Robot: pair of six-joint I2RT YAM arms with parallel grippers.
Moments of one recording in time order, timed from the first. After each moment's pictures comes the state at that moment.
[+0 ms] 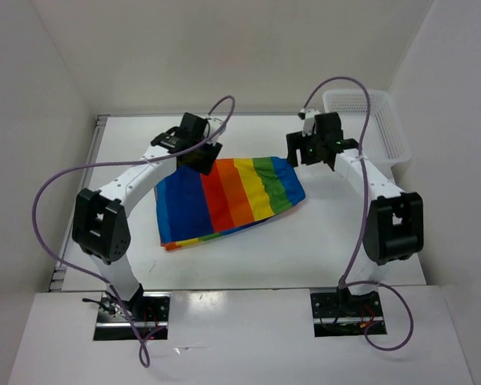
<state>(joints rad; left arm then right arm) -0.38 1.72 1.48 -0.66 -0.04 0.07 0.18 1.63 1.34 -0.40 -0.15 -0.03</state>
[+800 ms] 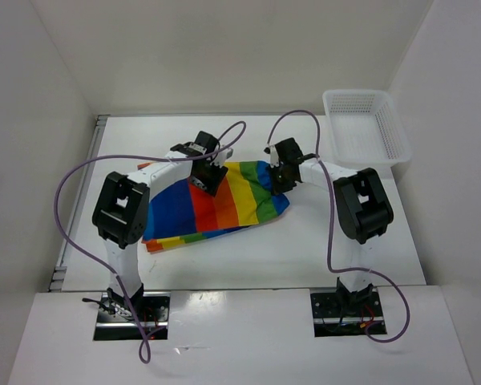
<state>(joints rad) -0.44 1.94 1.46 -0.66 0.05 0.07 0.38 1.92 1.24 -0.39 -0.14 0.03</state>
